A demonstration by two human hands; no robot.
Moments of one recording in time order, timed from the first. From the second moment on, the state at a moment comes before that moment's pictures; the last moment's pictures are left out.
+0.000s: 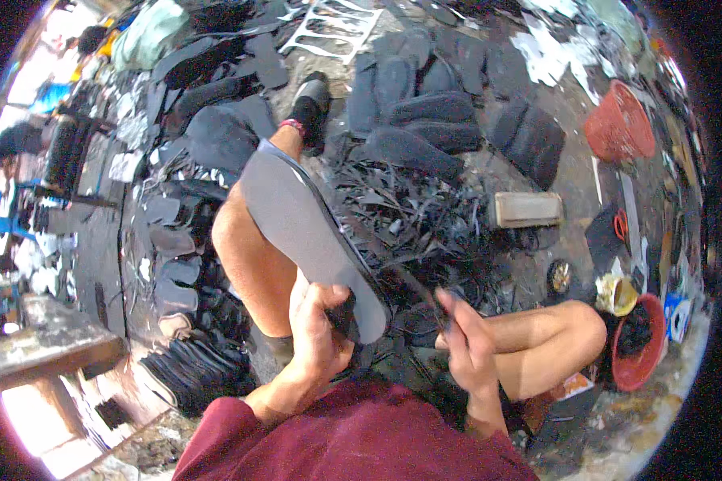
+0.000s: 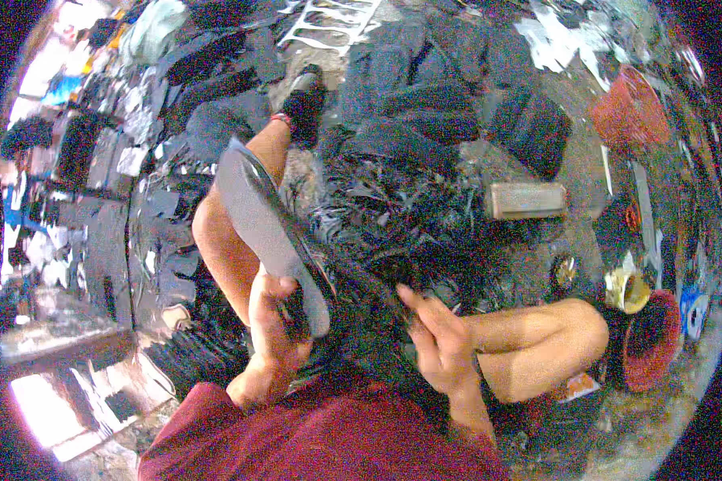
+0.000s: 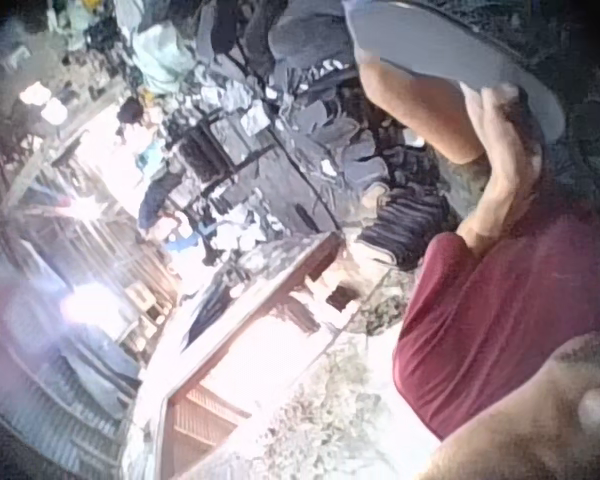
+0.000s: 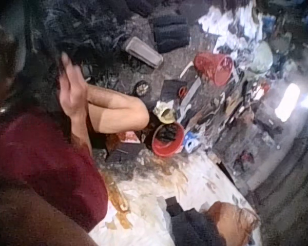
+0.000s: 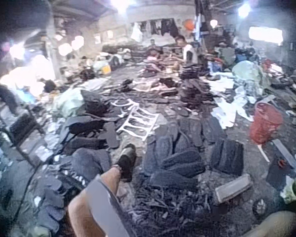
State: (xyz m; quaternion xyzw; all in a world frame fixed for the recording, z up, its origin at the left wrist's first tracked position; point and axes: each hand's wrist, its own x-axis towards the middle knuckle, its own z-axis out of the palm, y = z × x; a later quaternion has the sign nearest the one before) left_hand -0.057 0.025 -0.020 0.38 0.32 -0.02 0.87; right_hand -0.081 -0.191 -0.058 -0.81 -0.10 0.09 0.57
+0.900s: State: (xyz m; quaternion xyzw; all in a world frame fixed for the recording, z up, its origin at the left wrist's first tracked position) left_hand -0.049 0.015 -0.029 0.45 0.31 0.00 0.84; right_hand -0.036 -0.123 -0.076 -0.85 -0.10 0.05 0.52
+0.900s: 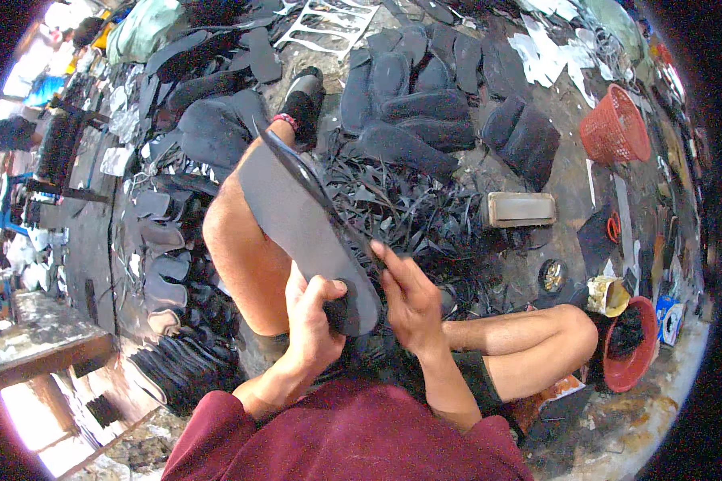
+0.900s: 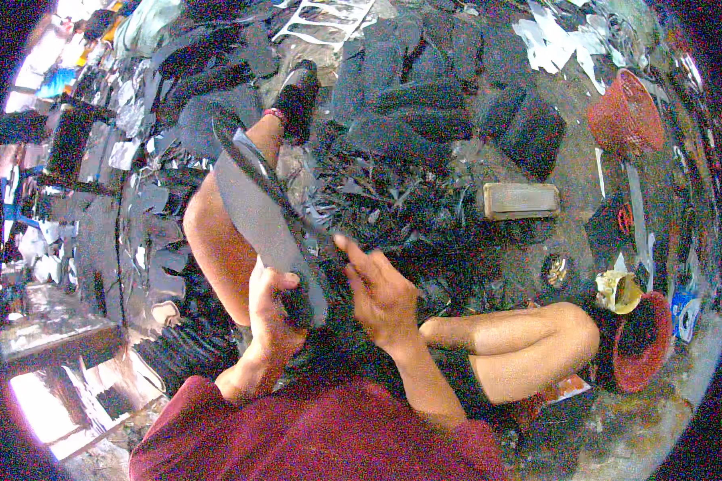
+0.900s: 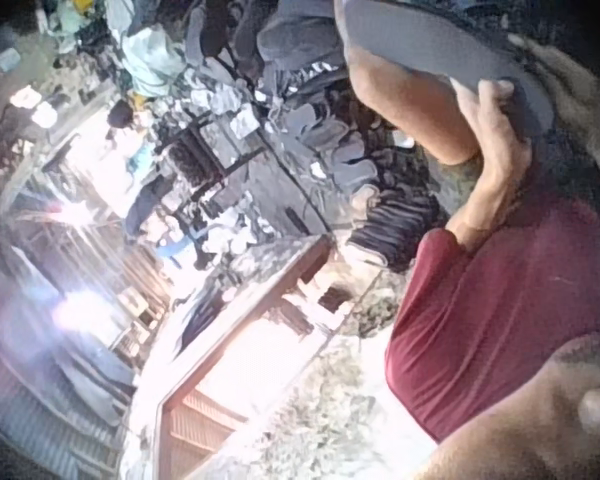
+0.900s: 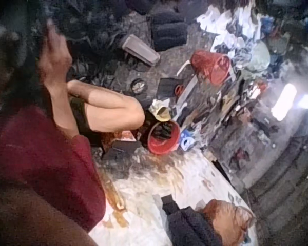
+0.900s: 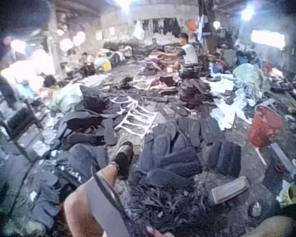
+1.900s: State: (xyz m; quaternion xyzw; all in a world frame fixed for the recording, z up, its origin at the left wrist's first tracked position) left_hand -0.097 0.085 0.000 0.56 0.18 -0.10 0.80; right_hand -0.080 -0.208 -0.043 -0.85 -0.23 0.06 0.48
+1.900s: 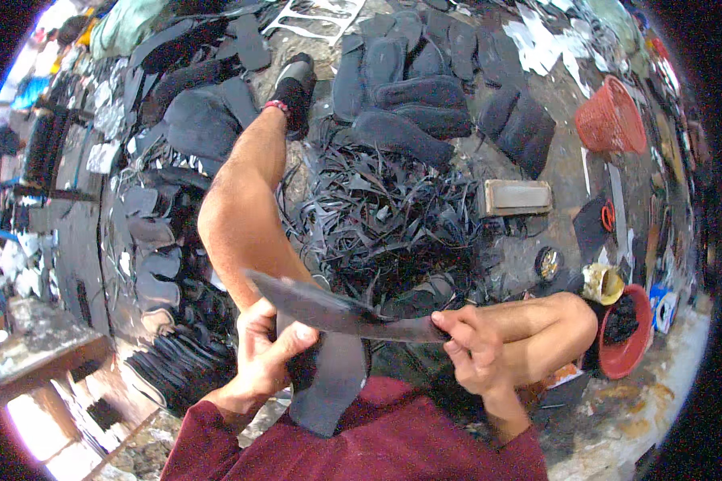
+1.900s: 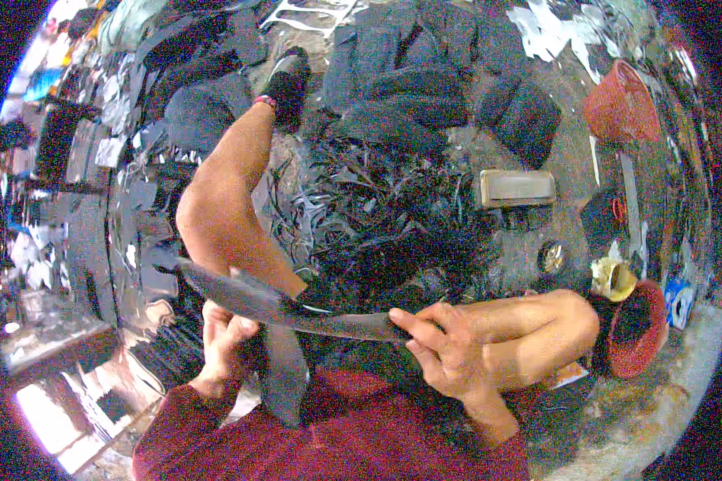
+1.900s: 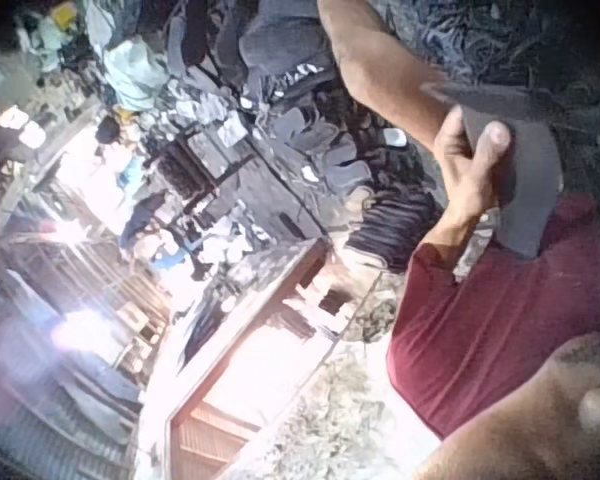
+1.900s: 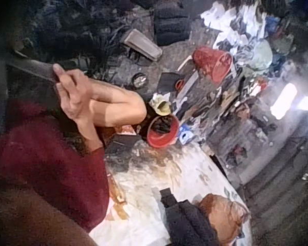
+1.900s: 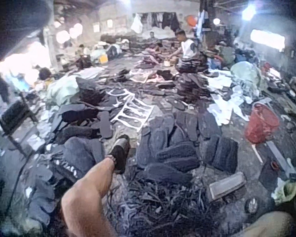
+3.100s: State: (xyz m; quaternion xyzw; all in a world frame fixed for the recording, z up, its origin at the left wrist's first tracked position) left_hand -0.015 0.013 0.008 0.31 0.23 0.04 0.92; right_hand -0.118 -0.236 -0.067 -0.85 -0.10 -0.03 0.51
